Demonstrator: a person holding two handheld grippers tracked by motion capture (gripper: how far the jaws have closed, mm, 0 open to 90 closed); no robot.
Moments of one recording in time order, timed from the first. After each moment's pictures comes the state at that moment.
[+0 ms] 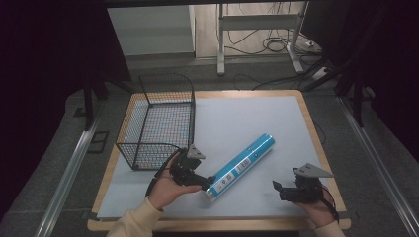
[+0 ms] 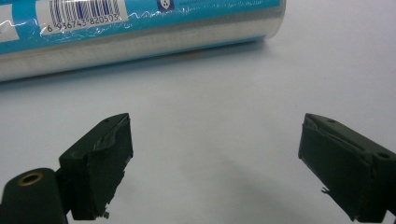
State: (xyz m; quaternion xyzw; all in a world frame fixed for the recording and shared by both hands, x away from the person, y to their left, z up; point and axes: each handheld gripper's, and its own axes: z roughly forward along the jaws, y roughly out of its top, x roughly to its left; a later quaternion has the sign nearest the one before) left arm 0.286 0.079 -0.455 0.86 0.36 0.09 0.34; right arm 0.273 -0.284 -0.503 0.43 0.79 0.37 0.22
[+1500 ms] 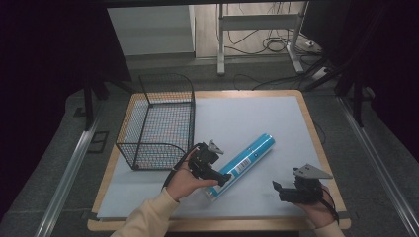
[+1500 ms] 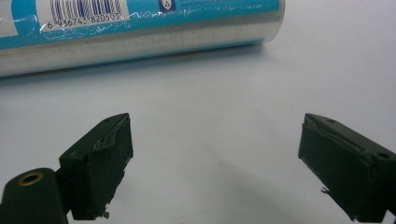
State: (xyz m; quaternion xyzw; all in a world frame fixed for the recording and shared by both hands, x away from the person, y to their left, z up) left arm 0.311 0.035 -0.458 0.88 0.35 0.06 0.33; right arm 0.271 -0.282 -0.503 0.42 0.80 0.37 0.23
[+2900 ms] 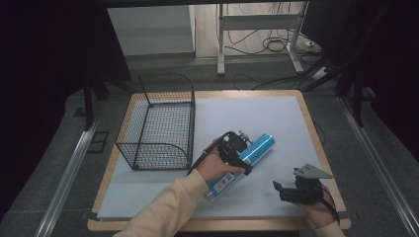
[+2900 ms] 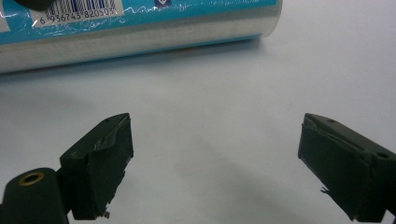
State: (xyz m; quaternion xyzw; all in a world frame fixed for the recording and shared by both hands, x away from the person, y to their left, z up) left arm 0.359 -0.040 -0.458 0.91 0.31 0.06 0.26; right arm 0.272 -0.284 -0.504 0.42 0.80 0.37 0.23
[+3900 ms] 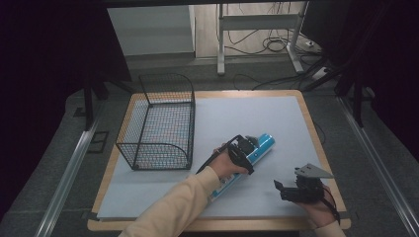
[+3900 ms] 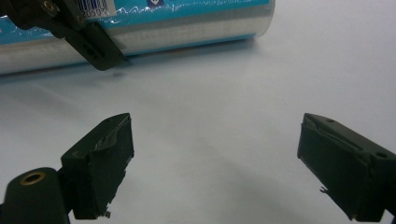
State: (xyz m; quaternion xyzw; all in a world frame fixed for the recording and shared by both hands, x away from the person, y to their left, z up) left arm 0.383 -0.070 -0.495 0.93 0.33 0.03 0.16; right arm 0.273 -0.287 -0.505 0.43 0.79 0.37 0.23
